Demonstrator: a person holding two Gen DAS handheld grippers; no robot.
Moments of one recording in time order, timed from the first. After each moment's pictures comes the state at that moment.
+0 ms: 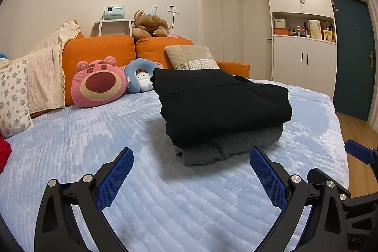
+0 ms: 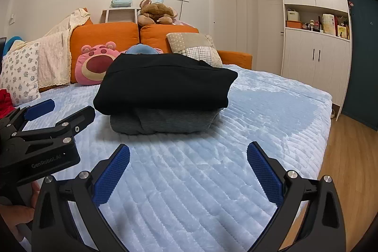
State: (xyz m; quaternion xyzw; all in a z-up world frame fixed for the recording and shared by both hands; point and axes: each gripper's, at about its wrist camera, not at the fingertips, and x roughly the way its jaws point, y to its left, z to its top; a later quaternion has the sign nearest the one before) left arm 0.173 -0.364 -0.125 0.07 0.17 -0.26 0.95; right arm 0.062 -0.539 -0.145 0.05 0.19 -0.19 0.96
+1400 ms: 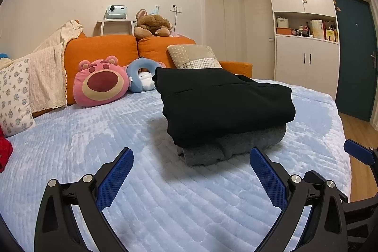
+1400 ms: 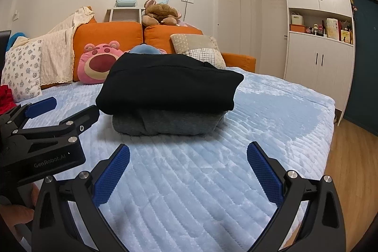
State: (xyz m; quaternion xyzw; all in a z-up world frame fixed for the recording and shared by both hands) left arm 0.179 -0.357 -0.127 0.07 0.17 -0.25 0.95; right arm 0.071 -0.538 -0.147 0.04 0.18 -0.18 0.97
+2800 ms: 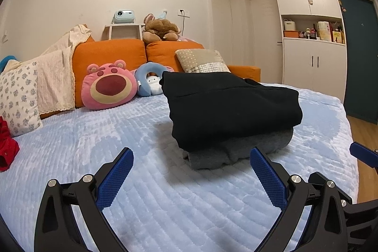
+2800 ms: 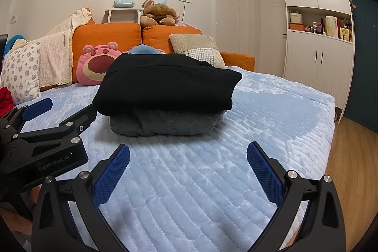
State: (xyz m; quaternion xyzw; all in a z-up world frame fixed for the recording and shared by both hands) left arm 0.180 -0.360 -0.129 0.07 0.16 -0.23 0.96; right arm 0.071 -0.541 -0.150 0.04 0.18 -0.18 0.97
